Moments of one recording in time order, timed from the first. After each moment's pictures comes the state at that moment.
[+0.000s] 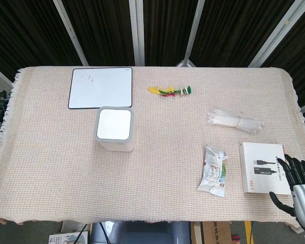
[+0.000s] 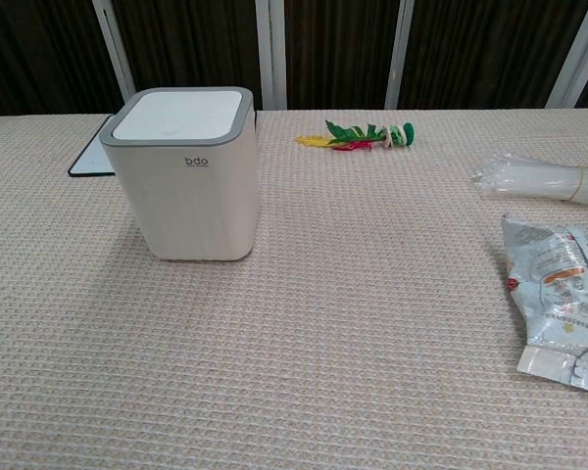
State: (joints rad) left arm 0.14 -0.99 -0.03 -1.76 1.57 1.76 0.02; right arm -0.05 -0.95 0.00 -1.83 -1.64 1.61 -0.01
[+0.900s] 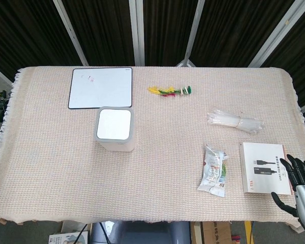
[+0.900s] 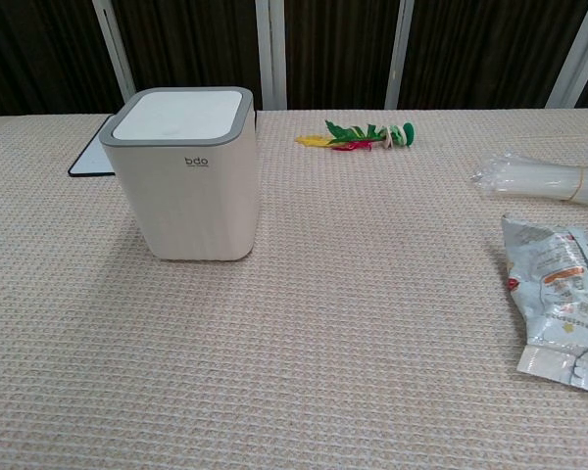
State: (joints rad) left arm 0.11 -0.98 -0.03 -1.77 1.58 1.71 0.03; right arm -0.06 -0.94 0.00 -1.83 -1.64 1.61 0.02
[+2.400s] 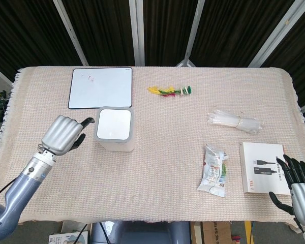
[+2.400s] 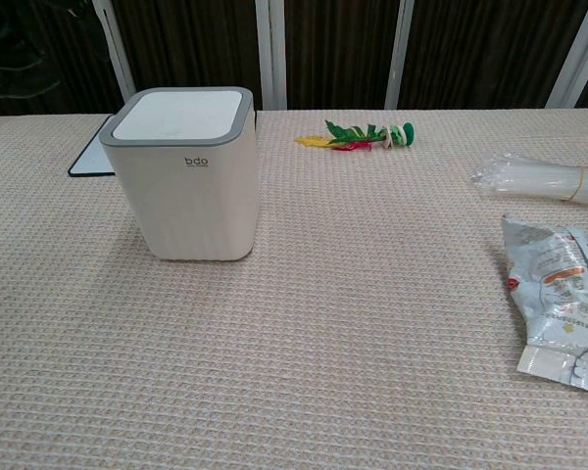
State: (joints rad) left arm -0.61 -1.03 -0.28 -2.01 1.19 1.02 0.62; right arm -0.04 -0.95 0.00 -1.84 -1.59 1.56 -0.03
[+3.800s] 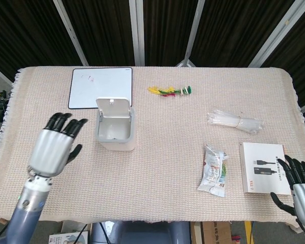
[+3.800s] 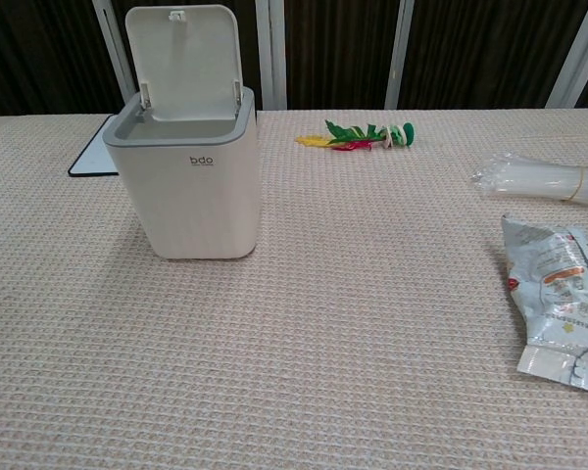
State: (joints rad) left arm -0.49 -1.13 -0.09 -2.29 1.44 1.62 0.97; right arm -0.04 -0.95 0.00 -1.83 -1.60 1.56 -0.02
